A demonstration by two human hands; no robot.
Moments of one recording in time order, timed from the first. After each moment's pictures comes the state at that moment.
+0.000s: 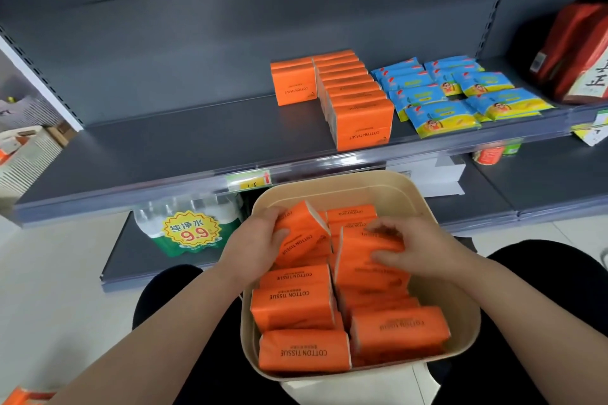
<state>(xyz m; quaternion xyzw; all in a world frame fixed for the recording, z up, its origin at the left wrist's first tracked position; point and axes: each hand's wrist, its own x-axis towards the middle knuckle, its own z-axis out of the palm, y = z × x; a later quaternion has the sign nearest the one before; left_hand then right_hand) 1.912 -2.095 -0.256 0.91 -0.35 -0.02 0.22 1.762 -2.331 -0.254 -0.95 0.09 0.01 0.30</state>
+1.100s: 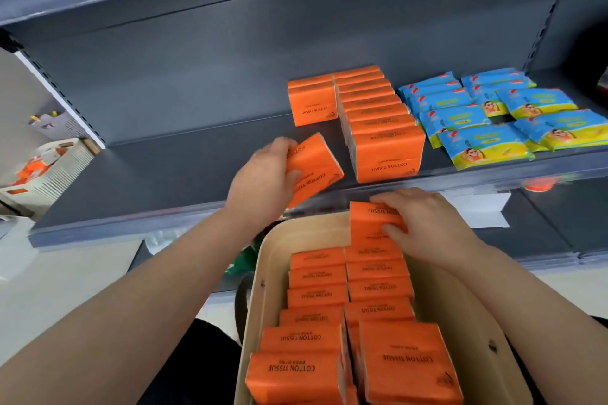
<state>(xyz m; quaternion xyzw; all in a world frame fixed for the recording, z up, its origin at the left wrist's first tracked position) 1.975 -2.166 -0.172 0.92 -0.33 0.10 0.20 1.834 -2.364 -0.235 -0.99 0.08 -0.08 0.11</state>
